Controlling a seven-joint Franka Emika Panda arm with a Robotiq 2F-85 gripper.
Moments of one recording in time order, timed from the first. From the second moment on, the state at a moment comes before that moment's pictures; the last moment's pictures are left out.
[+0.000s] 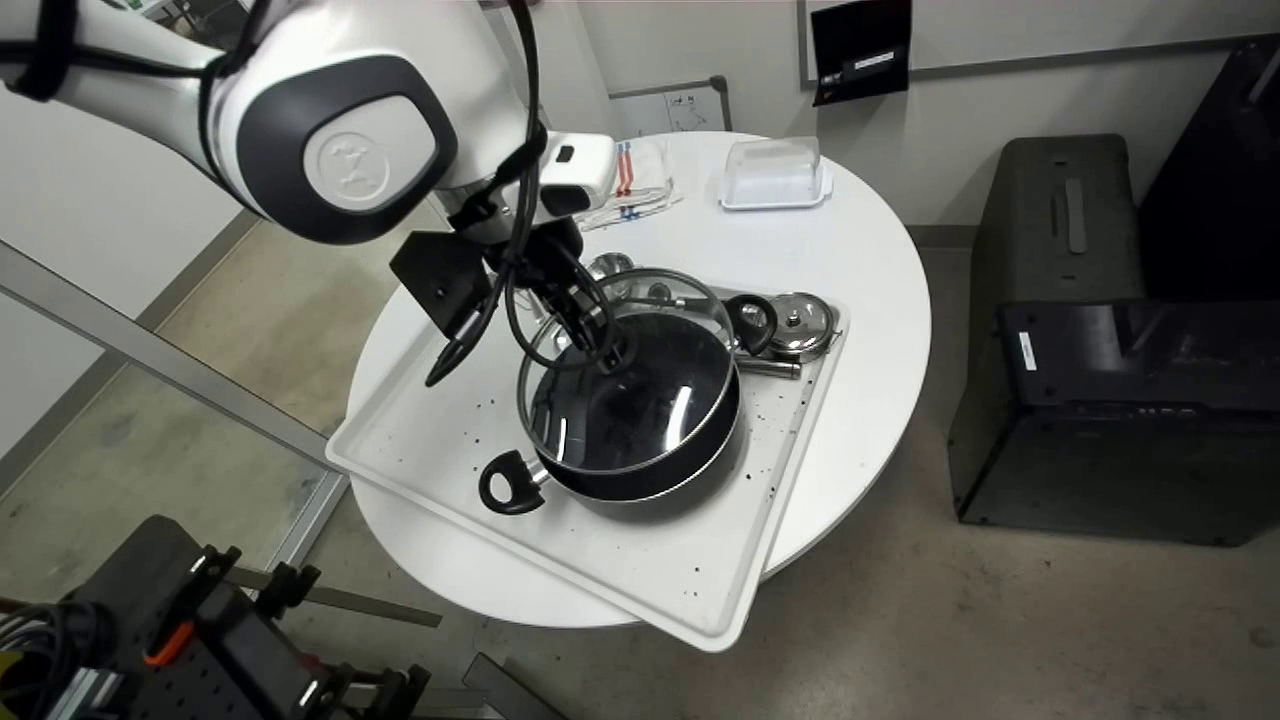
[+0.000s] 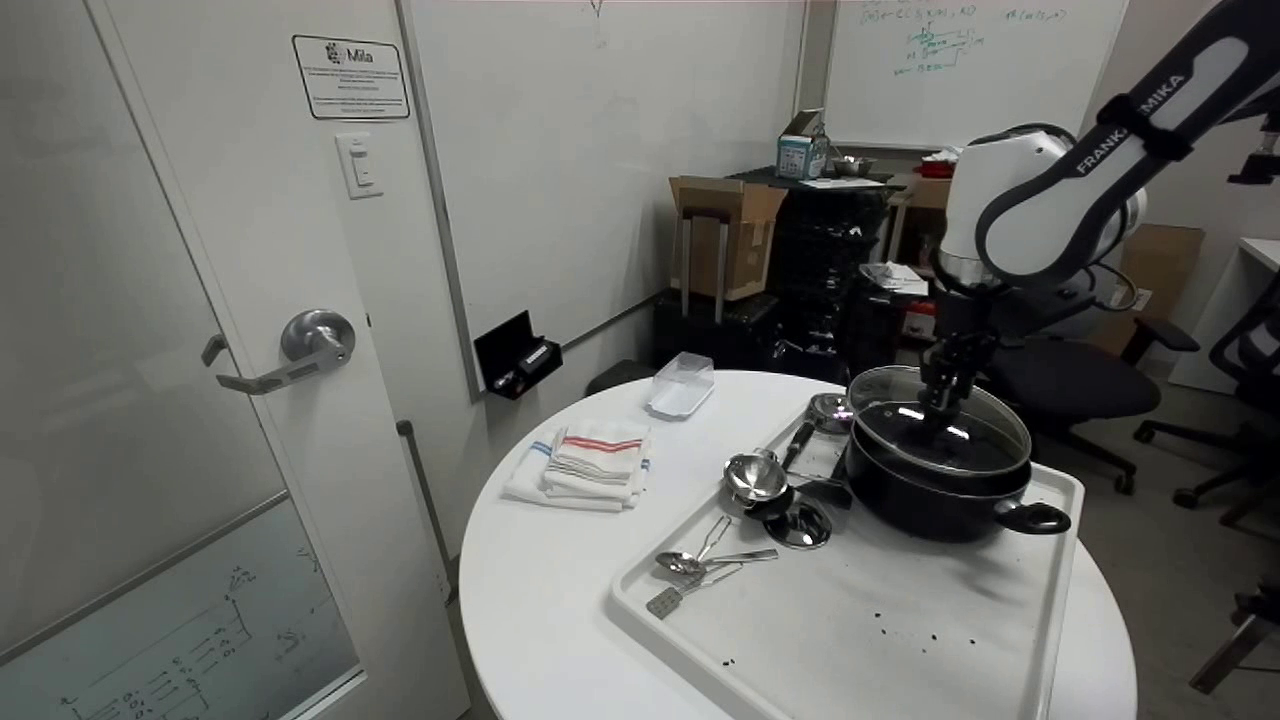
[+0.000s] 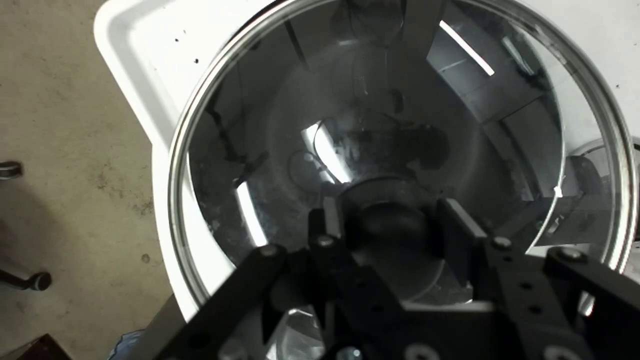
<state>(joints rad) -0.04 0.56 -0.19 -2.07 -0.04 2.60 0.16</state>
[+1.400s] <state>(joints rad) -0.04 0.61 -0.20 -2.08 -0.05 2.63 0.16</state>
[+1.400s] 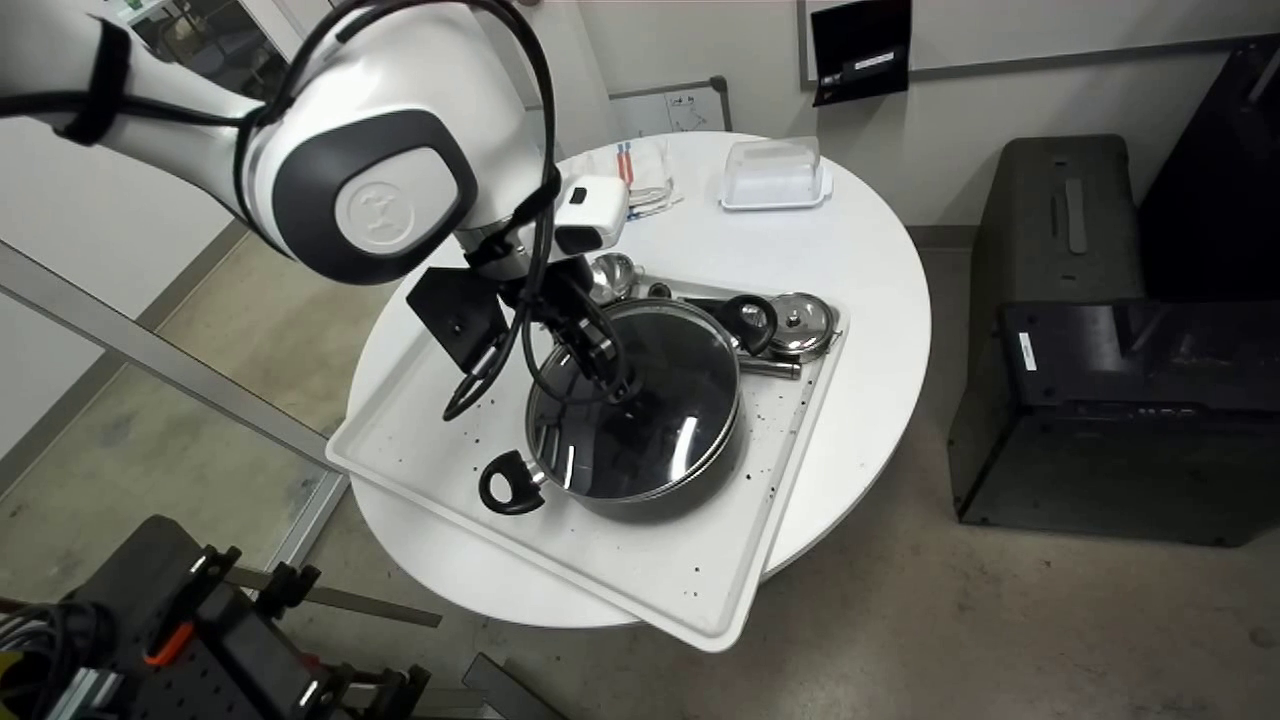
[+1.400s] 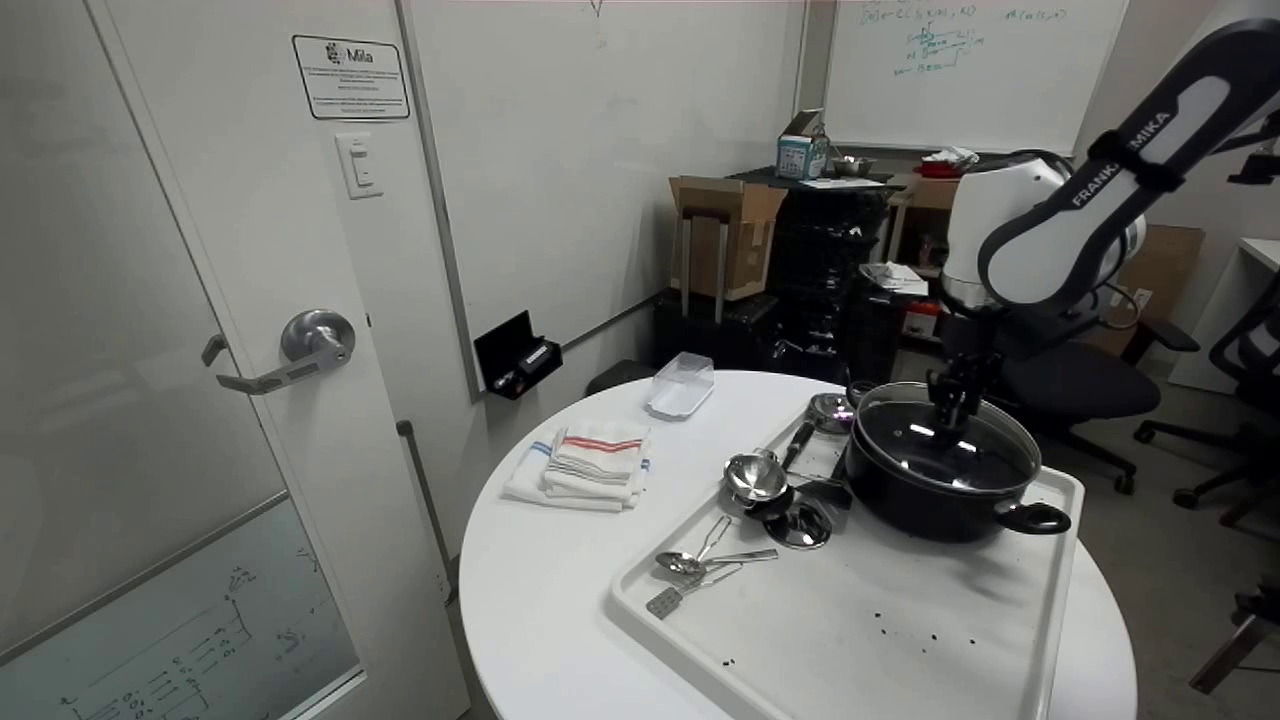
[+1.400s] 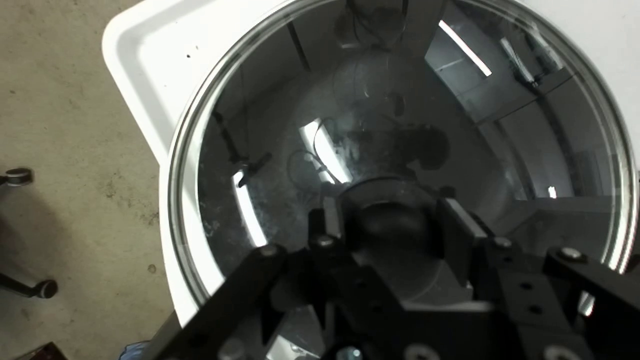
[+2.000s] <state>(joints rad) -0.04 0.61 -0.20 -2.08 -0.06 2.63 0.16</state>
